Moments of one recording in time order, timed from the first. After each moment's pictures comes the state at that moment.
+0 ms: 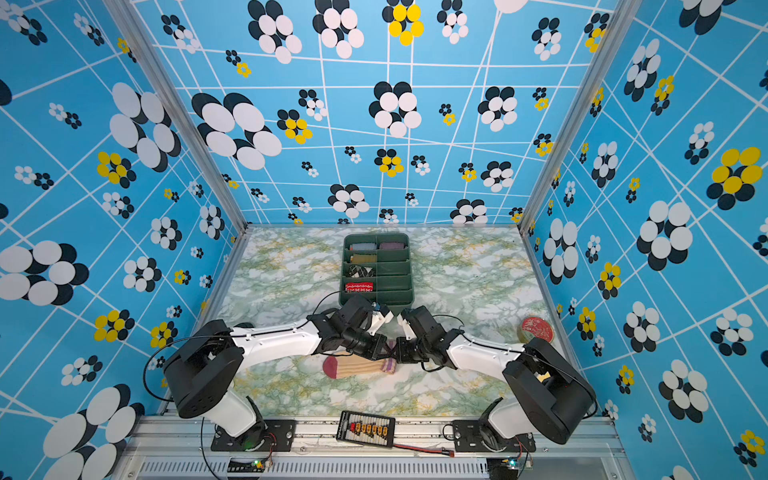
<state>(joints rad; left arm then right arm) -0.86 1.63 0.87 -0.16 0.53 -0.56 0.71 1.44 0.56 -0.09 -0.34 0.64</state>
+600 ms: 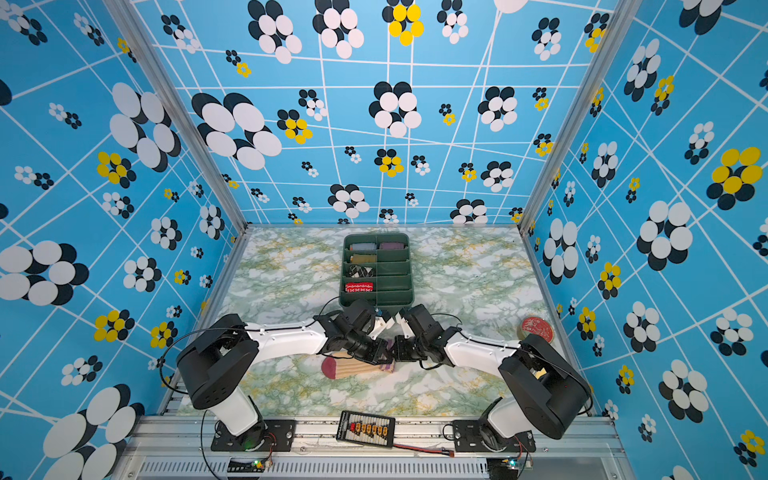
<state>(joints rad) -0.86 1.71 0.87 -0.16 0.57 -0.55 0.71 1.47 0.59 -0.09 -0.34 0.64</state>
